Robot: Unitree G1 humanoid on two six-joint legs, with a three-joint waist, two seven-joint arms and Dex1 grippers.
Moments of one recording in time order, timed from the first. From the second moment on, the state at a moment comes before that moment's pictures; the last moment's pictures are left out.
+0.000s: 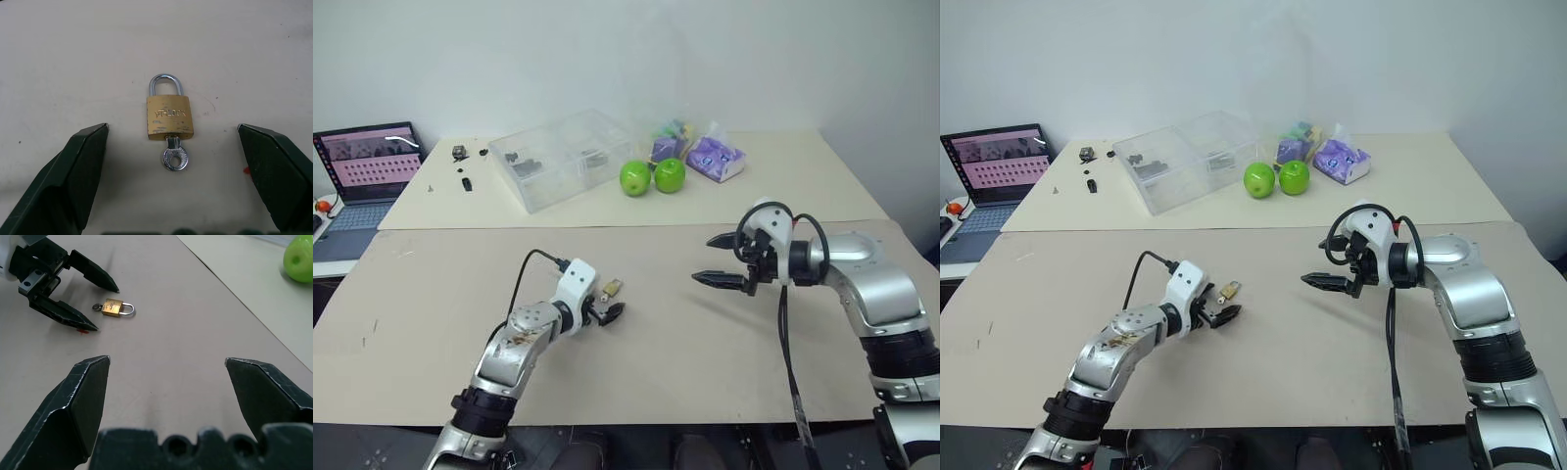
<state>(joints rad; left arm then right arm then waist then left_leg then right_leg) -0.27 0.33 -0.19 -0.14 -0.16 0.68 -0.50 -0.54 -0.75 0.07 -0.08 0.30 0.60 1.08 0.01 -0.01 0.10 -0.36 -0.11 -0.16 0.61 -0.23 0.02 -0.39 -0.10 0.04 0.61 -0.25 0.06</state>
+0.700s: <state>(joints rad) -0.31 0.34 -0.22 -0.08 -0.12 0.63 -0.55 -0.52 -0.75 0.07 -0.09 0.30 0.60 1.05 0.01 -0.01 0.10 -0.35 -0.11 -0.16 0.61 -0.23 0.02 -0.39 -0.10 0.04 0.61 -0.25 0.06</state>
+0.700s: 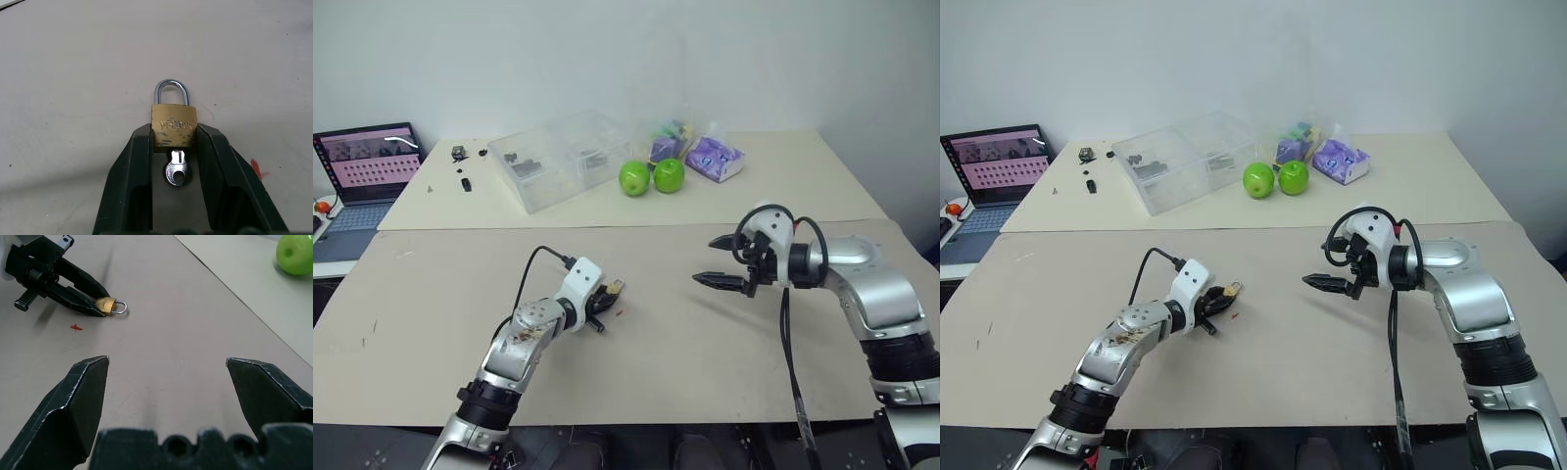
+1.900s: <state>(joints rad) -0.73 0.39 -0.48 0.48 0.03 0.02 -1.24 -0.37 -0.79 -0.01 -0.36 0.39 0.76 0.90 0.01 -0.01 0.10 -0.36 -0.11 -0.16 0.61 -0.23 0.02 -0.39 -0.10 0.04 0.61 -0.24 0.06</state>
